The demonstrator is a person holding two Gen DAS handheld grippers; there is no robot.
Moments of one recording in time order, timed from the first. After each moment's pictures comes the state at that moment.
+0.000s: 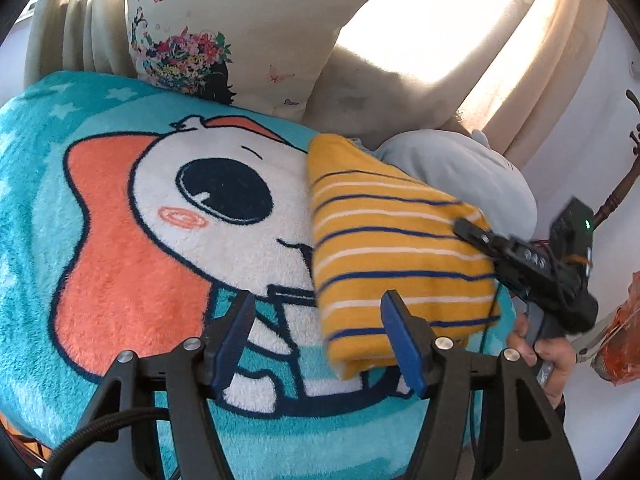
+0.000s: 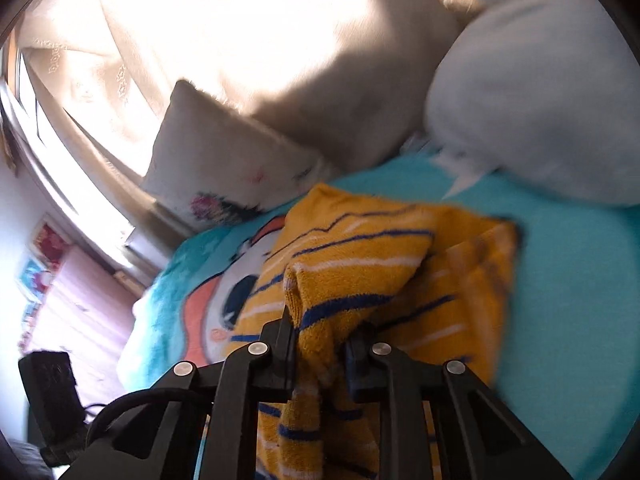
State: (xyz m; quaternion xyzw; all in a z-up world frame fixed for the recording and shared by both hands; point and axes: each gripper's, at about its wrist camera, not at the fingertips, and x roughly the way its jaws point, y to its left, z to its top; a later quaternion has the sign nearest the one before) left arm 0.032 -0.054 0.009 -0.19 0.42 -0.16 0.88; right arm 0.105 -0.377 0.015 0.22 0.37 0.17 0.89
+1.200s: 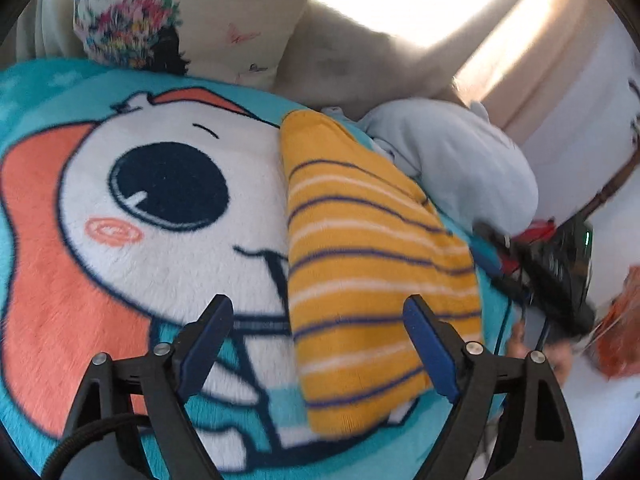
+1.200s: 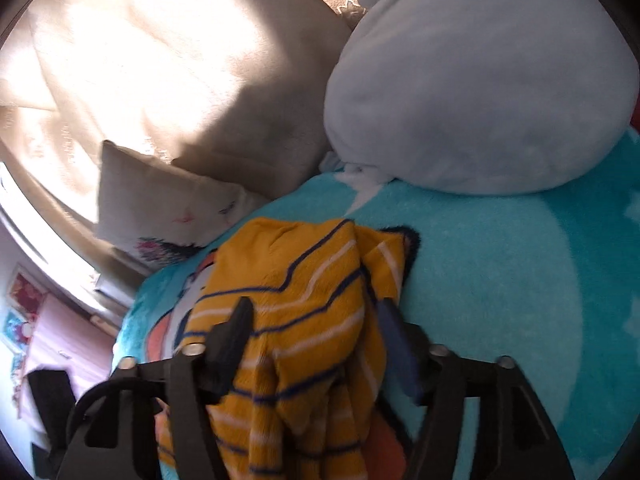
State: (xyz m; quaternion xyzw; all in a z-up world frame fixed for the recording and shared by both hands) left arm 0.095 -0.085 -0.025 -0.19 0.46 -0.21 0.84; right arm 0.114 -0.433 -0.007 0.29 0.39 0.13 0.86
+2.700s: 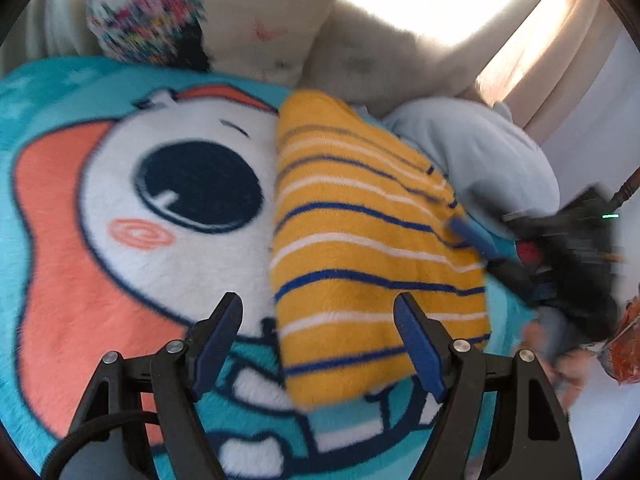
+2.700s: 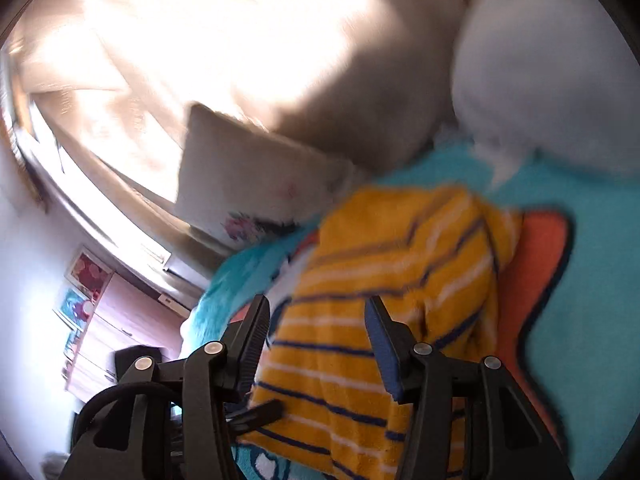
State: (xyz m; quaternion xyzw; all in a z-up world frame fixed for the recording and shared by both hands) left arm 0.087 -0.067 -0.018 -0.16 0.46 -0.17 0.86; right arm 0.140 -0.360 -0.022 0.33 0.39 0.22 0.83
